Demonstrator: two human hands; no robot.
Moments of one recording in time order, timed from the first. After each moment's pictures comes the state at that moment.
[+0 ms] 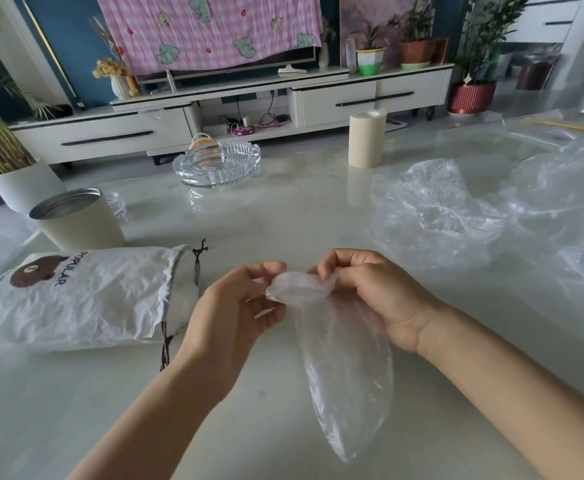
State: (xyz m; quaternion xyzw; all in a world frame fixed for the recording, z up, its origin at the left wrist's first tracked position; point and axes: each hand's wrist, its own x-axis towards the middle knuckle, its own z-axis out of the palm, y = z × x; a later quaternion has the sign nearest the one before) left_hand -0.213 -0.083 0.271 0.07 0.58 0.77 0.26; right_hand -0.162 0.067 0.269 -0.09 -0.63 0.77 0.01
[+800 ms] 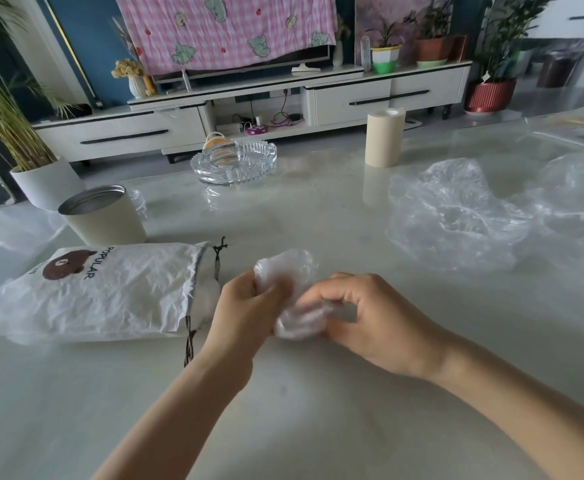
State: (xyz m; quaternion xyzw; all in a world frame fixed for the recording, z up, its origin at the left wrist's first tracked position) left_hand -0.221 -0.090 0.259 0.11 0.73 0.66 0.16; right_hand -0.155 0.050 0.253 0.14 -0.87 0.46 0.13
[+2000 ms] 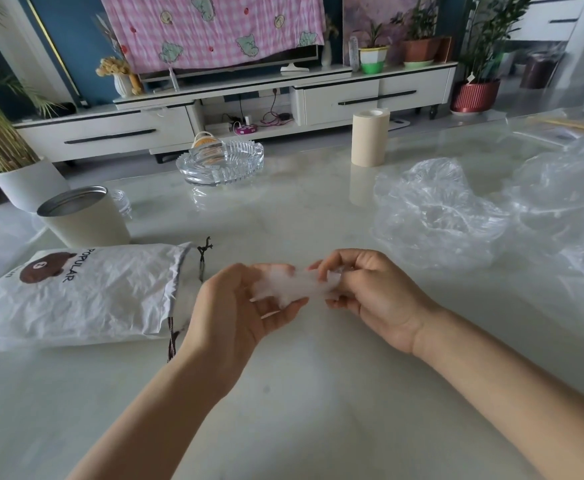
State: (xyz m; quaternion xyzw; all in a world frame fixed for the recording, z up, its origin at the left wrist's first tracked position) left_hand -0.212 -0.083 0.276 0.06 0.54 0.79 0.28; right_hand -0.164 0.062 0.262 -0.08 -0.66 0.75 0.06
